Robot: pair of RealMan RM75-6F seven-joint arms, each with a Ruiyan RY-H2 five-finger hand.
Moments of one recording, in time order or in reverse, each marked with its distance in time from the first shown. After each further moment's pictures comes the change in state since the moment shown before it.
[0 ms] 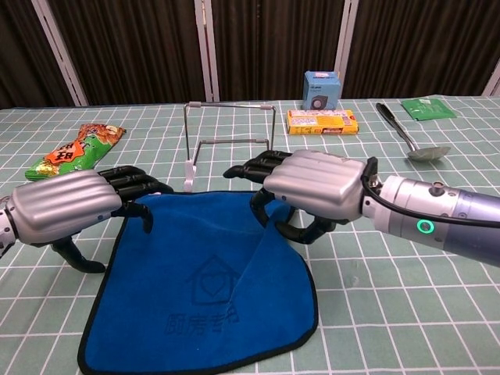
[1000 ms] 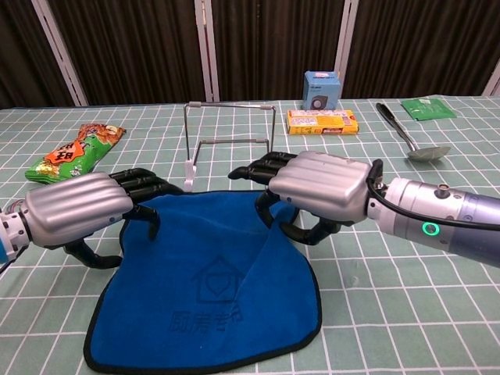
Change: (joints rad) left arm -0.029 -0.036 0.031 0.023 -0.031 0.026 -0.013; right arm -0.006 0.001 -0.013 0.011 0.001 0.012 0.003
